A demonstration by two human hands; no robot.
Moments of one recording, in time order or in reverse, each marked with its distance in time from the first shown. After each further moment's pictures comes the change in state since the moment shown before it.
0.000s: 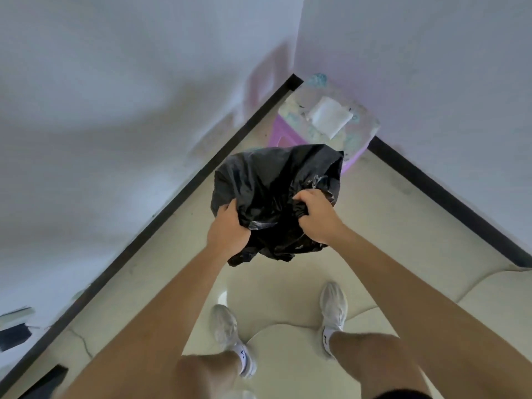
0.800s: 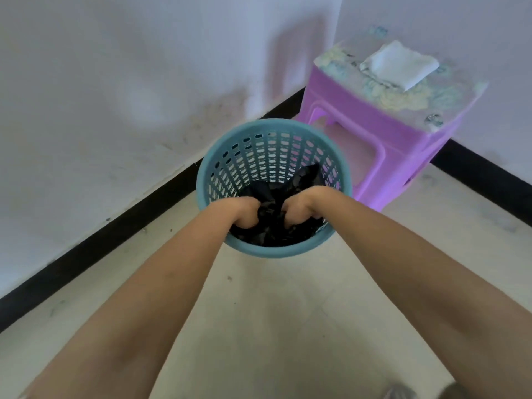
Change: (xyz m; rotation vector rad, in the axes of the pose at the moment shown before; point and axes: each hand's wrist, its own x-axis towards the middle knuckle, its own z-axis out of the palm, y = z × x) left_hand 0.225 -0.128 0.172 0.546 -0.335 0.080; right_hand 0.259 0.111 0.176 -0.630 -0.534 -0.069
